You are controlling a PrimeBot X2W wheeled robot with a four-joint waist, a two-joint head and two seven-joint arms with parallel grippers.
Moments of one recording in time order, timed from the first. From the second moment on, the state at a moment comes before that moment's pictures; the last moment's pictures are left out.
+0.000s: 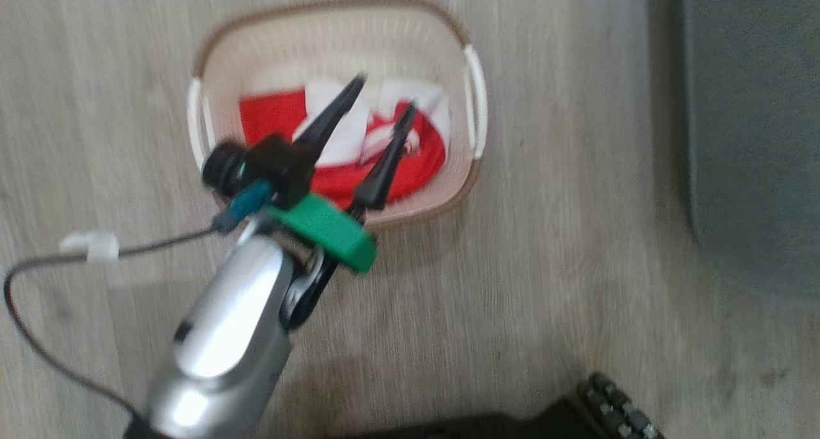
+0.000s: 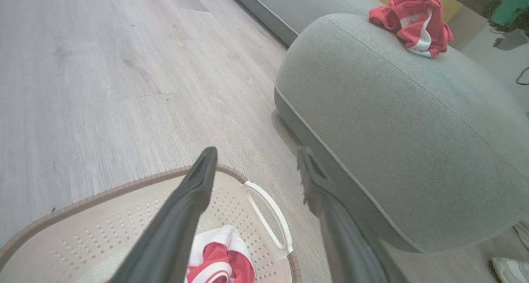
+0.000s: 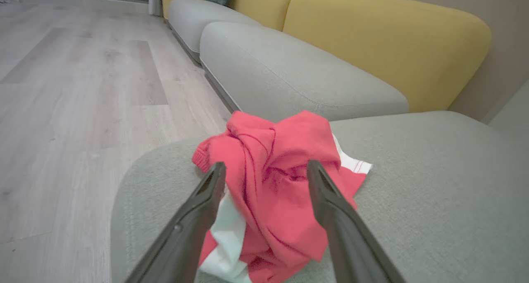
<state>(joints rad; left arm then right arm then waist) -0.58 0.08 -0.50 0.28 -0.33 -0.11 -0.25 -1.13 -0.47 -0.52 0.93 -0.01 0.13 -0.26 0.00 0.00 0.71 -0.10</state>
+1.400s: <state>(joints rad) -0.08 0.05 -0.06 0.36 -0.26 -0.08 -0.25 -0.05 -0.05 -0.06 0.28 0.08 0.13 -0.26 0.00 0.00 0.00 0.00</state>
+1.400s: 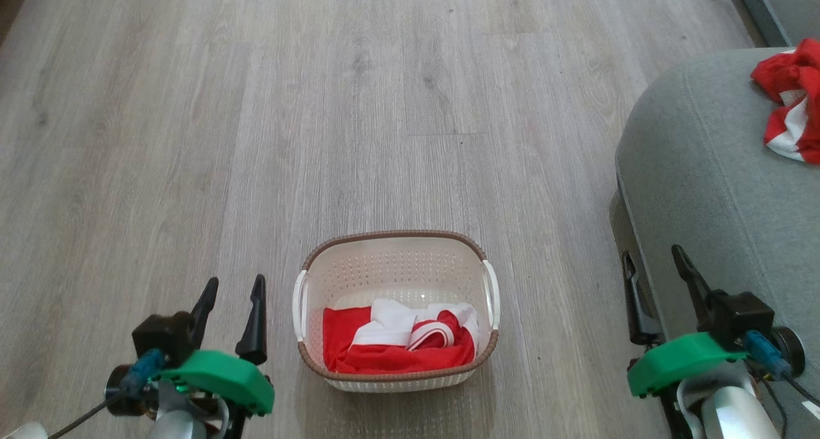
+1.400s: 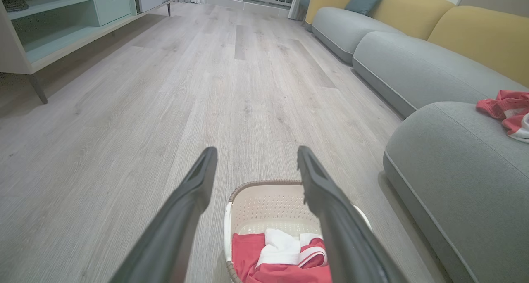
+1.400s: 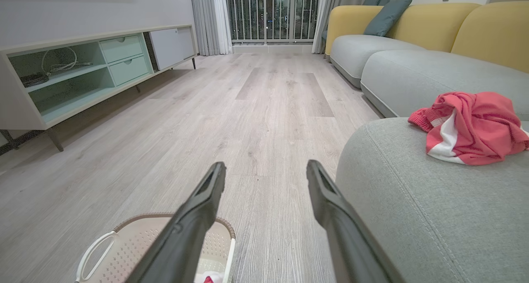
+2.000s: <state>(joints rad) -0.08 0.05 -0.06 0.36 -0.26 -0.08 -0.25 -0.05 -0.05 -0.03 0.30 0.09 0.13 -0.26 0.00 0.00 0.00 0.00</state>
